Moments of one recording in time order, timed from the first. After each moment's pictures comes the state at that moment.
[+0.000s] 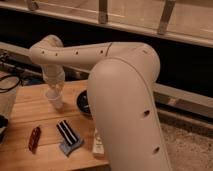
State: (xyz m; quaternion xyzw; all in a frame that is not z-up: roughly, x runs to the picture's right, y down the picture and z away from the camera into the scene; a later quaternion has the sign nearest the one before) arm -0.248 0.002 0.744 -0.28 0.10 0.53 0.80
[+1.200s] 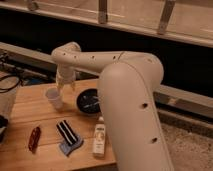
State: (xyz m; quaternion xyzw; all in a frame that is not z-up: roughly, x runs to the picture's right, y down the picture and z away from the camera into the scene) arm -0.232 -0.005 0.808 -0.32 0.07 0.58 0.75
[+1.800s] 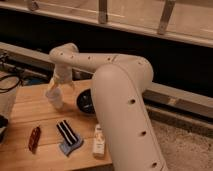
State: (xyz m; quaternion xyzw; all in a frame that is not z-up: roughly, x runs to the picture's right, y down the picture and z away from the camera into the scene) arm -0.250 0.005 0.836 -0.35 0.06 0.57 0.74
